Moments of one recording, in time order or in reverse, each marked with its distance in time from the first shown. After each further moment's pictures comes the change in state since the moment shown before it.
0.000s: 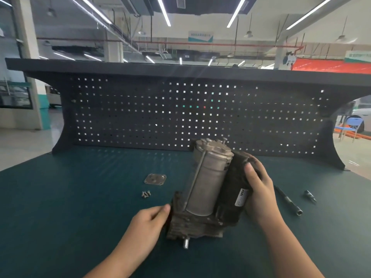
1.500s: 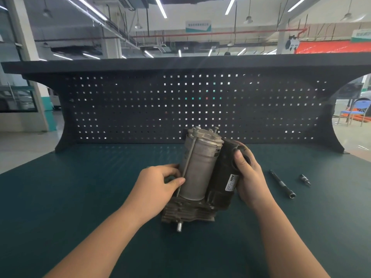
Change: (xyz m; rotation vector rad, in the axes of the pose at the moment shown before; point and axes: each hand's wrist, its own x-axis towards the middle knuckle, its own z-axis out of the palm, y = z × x) left_hand 0.022 0.059 0.016 0.385 0.033 0.253; right_hand 0.005 0.009 -0.017 0.107 -0.142 0.085
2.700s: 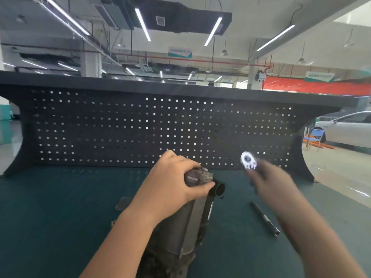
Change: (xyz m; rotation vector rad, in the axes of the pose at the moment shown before) left_hand 0.073 0.056 0.006 0.265 0.028 0.414; right_hand 0.027 -0.105 -0.015 -1.240 0.211 -0.008
